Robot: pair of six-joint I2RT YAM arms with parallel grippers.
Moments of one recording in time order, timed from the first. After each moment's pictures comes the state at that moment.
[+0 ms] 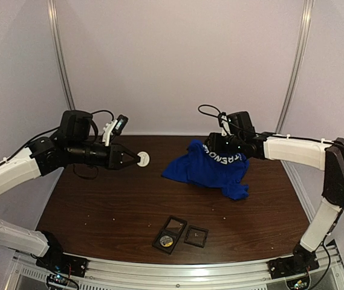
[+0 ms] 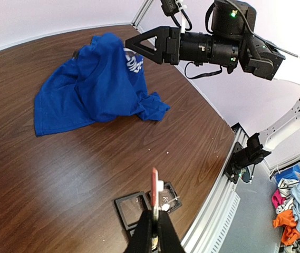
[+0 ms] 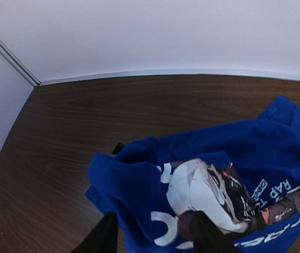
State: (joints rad) left arm -0.69 1.17 1.08 -0.41 0.43 -0.31; right arm 0.57 1.73 1.32 -0.11 0.09 0.43
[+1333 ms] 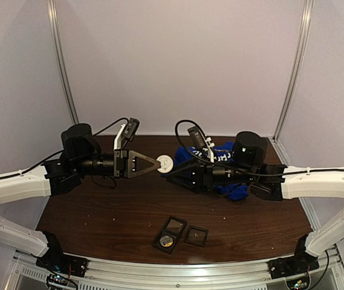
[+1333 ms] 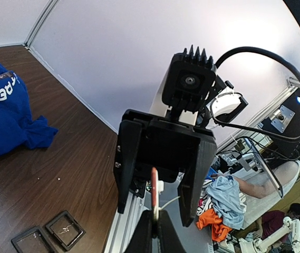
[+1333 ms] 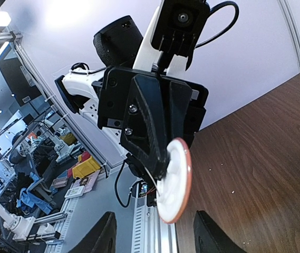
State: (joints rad) left arm -0.83 1.16 0.83 0.30 0.70 -0.69; right arm 0.98 1.40 0.93 0.44 -0.60 0.53
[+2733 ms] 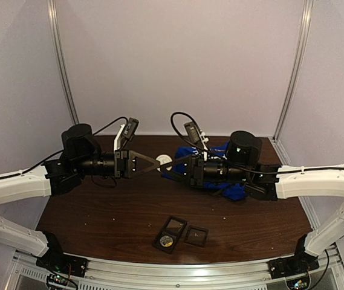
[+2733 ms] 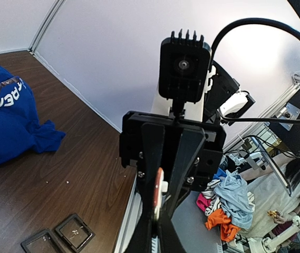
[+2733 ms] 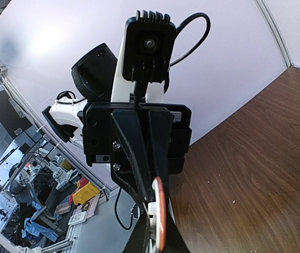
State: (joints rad) left arm -0.82 1.16 0.82 0.30 0.68 -0.65; right arm 1.01 1.45 0.99 0.48 -0.46 0.64
